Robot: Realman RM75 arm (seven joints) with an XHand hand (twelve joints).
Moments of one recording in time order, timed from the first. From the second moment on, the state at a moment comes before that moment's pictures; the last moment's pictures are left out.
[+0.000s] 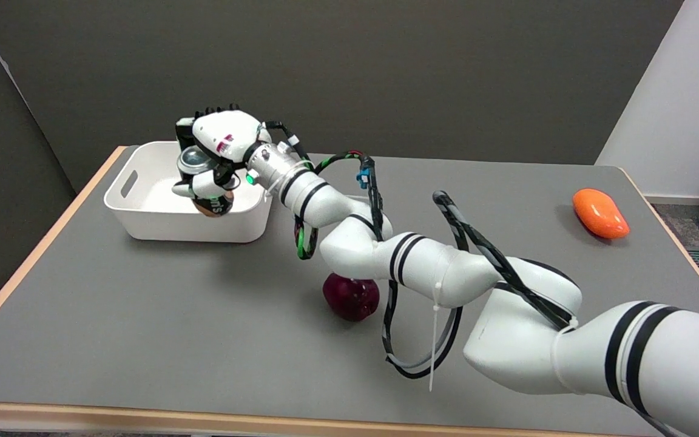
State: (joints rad) arm 0.93 -1.67 -2.35 0.47 0.40 0.46 0.36
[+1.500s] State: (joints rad) arm 0.96 -1.69 -2.33 0.32 0.49 0.41 0.24
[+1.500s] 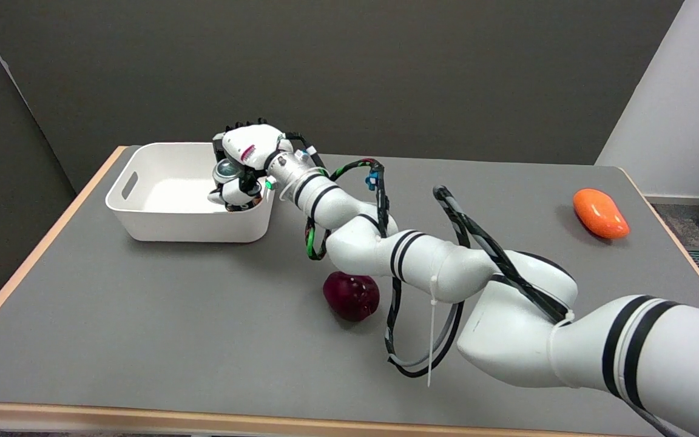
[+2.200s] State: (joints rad) arm 0.94 -1.66 -2.26 0.42 0.50 0.40 0.26
